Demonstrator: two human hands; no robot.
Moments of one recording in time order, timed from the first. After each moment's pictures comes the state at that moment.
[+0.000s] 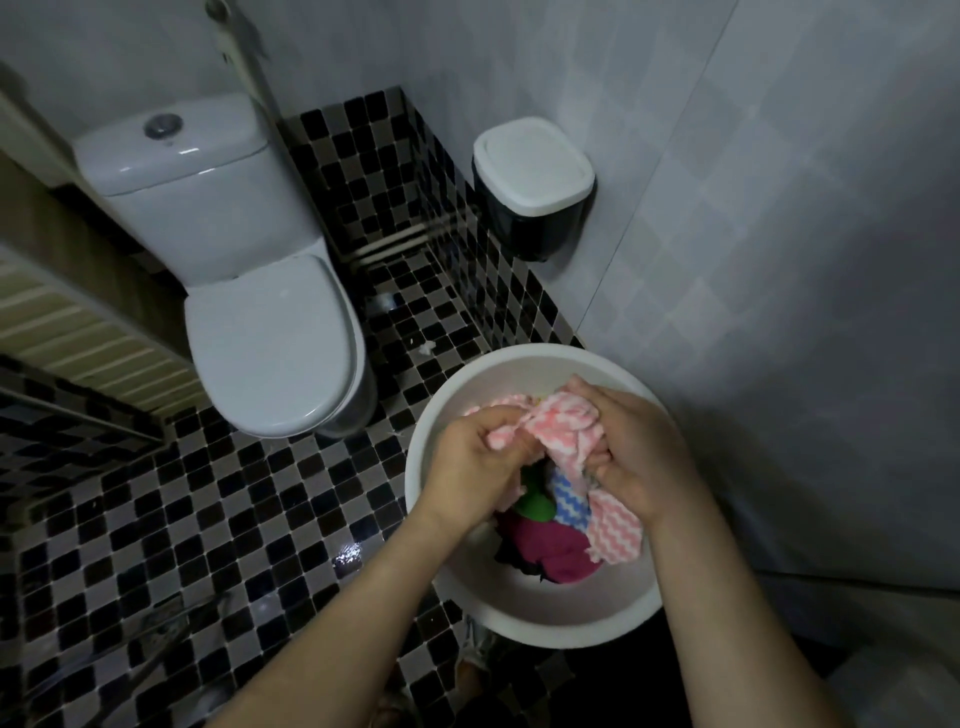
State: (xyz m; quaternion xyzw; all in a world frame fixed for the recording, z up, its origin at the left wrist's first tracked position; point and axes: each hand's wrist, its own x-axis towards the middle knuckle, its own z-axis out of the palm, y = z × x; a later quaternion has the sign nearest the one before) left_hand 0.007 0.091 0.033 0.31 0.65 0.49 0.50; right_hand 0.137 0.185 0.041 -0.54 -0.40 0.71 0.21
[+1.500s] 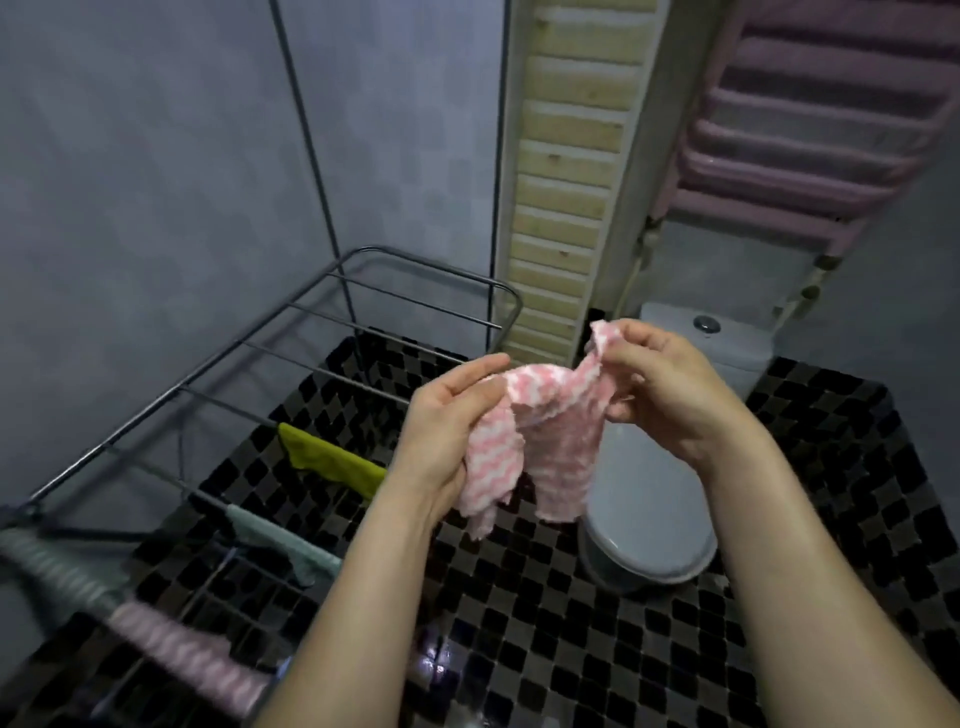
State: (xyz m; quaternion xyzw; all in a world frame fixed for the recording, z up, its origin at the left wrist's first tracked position) left_hand -0.313 -0.320 0.206 0.02 0.55 0.82 0.14; right_hand -0.294 -0.126 0.246 -0.07 -0.69 0.72 0.01
